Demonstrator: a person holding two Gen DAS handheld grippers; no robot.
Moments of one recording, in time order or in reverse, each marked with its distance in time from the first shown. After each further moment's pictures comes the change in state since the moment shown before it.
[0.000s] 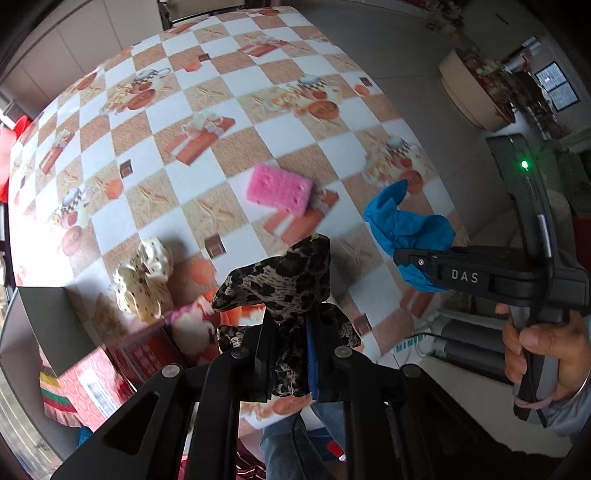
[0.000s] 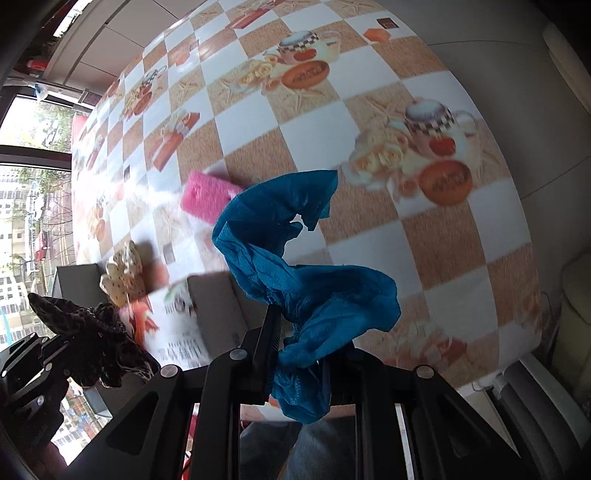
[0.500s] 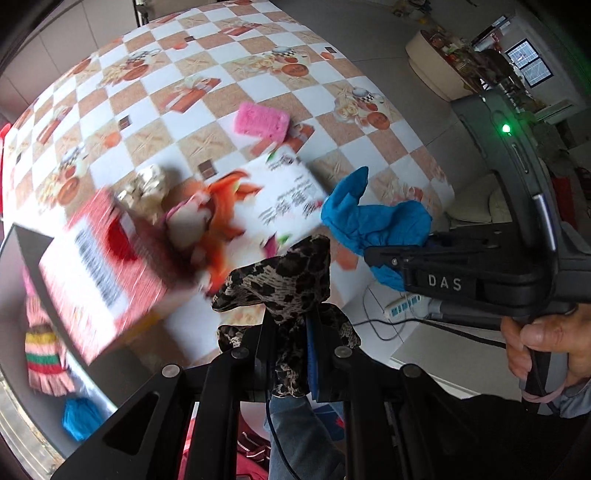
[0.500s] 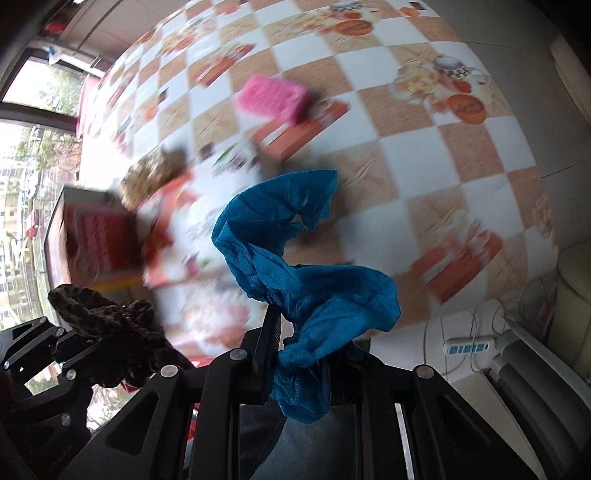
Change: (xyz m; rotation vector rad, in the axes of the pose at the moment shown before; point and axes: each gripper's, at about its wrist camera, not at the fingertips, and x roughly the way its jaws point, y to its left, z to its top) left arm -0.017 0.011 -0.105 0.081 0.000 -0.057; right arm 0.006 0.071 -0.104 -0.078 0.033 -0.038
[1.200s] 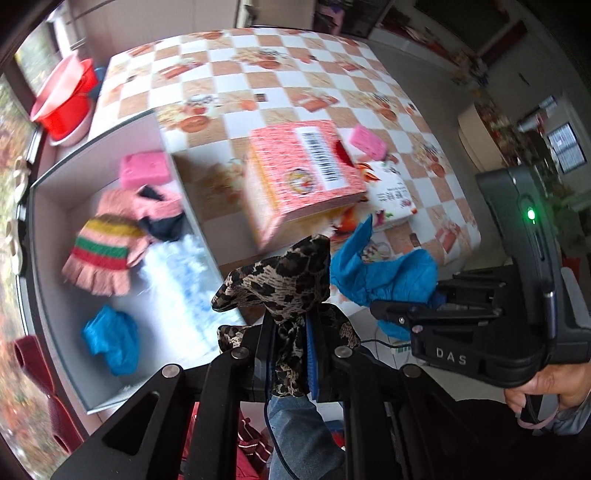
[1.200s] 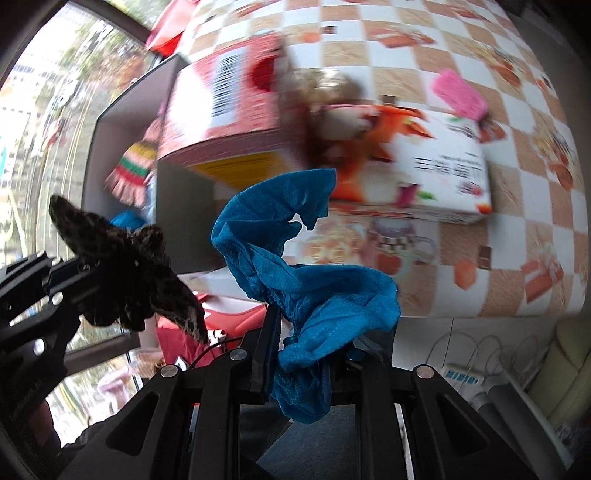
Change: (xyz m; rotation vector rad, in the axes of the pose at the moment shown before) left arm -0.062 0.104 -0.109 -0.293 -0.165 0.034; right arm 0.021 0.161 -0.067 -0.359 0.052 -0.022
